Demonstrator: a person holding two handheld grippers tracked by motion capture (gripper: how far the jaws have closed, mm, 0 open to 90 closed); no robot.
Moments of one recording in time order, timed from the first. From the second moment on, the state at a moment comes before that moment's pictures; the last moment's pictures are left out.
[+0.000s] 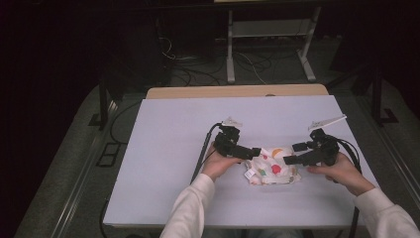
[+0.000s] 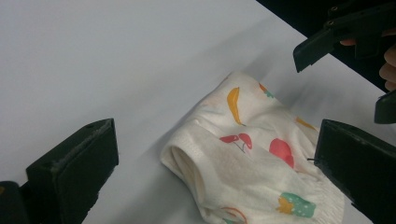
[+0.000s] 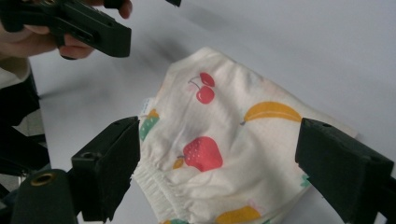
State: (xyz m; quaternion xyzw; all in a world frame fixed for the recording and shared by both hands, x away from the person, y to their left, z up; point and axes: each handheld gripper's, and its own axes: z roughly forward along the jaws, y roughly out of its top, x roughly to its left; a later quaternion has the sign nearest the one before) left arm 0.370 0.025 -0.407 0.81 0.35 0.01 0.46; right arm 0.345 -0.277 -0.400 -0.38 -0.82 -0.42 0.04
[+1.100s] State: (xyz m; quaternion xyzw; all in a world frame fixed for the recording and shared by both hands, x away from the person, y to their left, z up) left arm 0.392 0.030 -0.418 0.81 0.35 0.01 0.46; right arm 0.376 -0.301 -0.421 -0.41 -0.81 -0.42 0.03
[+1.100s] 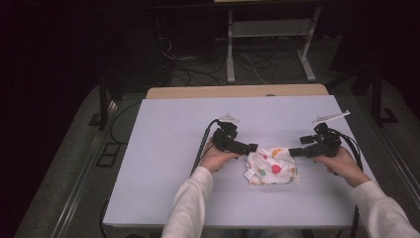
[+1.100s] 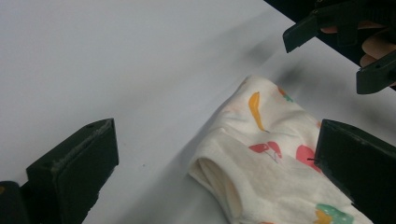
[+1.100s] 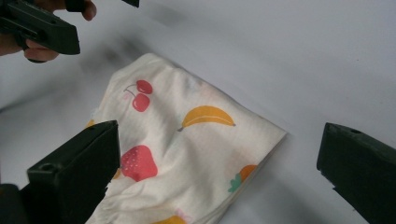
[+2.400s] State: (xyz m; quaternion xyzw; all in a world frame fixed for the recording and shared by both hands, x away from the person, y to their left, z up) left arm 0.417 0.018 -0.456 0.80 0.37 -0.13 0.45; right arm 0.395 -0.301 -0.450 -0.41 -0.80 -0.43 0.02
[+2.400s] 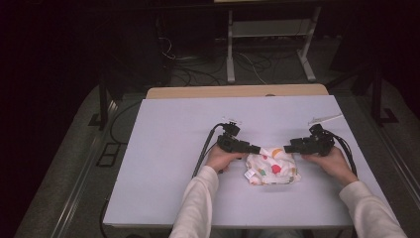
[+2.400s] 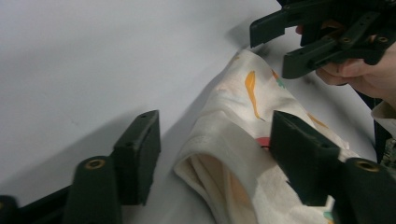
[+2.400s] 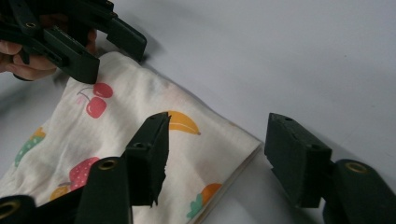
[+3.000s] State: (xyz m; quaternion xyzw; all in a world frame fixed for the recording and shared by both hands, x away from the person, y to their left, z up) left arm 0.412 0.016 -0.450 0.82 0.36 -0.10 0.44; right arm 0.395 -0.296 -0.450 -0.40 -0.82 -0.40 0.02
